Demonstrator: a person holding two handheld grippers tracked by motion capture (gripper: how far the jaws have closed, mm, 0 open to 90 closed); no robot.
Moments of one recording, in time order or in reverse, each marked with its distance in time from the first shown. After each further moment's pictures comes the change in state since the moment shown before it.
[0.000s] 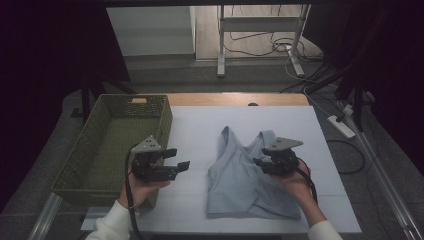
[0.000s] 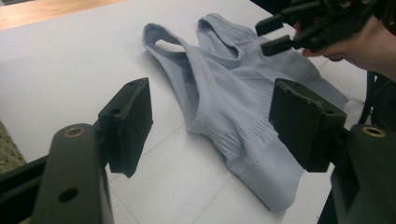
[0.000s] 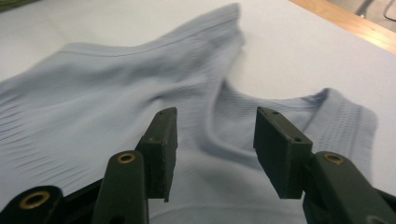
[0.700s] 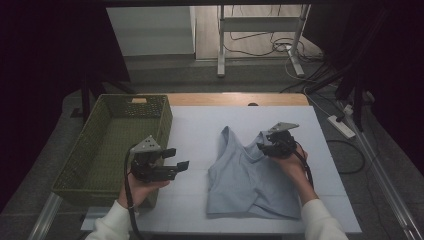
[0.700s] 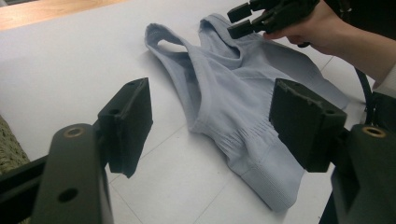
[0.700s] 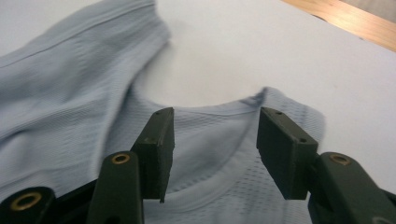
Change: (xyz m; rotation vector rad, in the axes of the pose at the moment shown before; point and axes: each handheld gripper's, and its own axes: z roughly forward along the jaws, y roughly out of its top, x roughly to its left) left arm 0.000 0.000 -0.001 -0.002 0.005 0.000; right arm -0.054 0.004 0.043 0.055 -0.093 0.092
